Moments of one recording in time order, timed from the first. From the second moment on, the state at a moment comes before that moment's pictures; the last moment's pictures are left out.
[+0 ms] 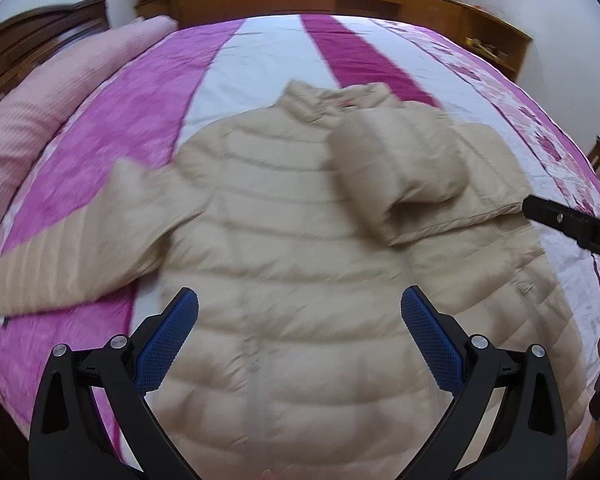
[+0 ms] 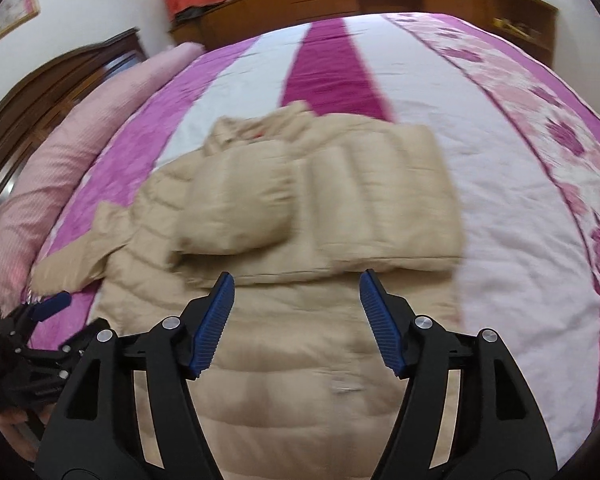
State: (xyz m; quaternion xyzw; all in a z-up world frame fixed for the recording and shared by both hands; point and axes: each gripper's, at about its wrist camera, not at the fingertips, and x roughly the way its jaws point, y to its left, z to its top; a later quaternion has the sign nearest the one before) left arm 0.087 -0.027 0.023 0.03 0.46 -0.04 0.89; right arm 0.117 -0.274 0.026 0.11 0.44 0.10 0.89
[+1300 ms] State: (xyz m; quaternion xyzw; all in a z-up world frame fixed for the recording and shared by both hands) left arm 0.181 -0.066 0.047 -0.01 0.39 -0.09 0.92; right arm 0.130 -0.353 -0.010 0.16 0.43 0.03 0.89
